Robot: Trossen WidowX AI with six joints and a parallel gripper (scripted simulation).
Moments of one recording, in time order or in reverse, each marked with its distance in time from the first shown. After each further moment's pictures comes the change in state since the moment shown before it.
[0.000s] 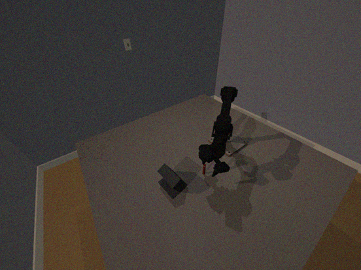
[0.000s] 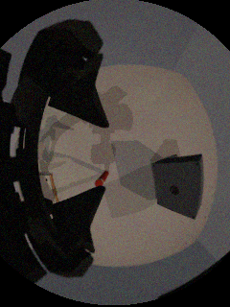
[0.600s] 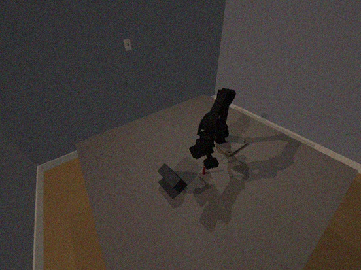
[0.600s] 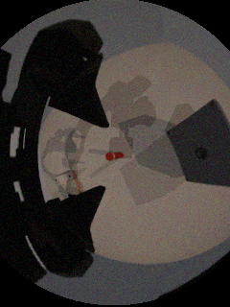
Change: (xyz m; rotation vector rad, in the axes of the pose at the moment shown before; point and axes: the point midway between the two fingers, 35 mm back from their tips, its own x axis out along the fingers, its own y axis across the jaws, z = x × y) arm -0.008 -0.044 0.004 0.206 0.284 -0.122
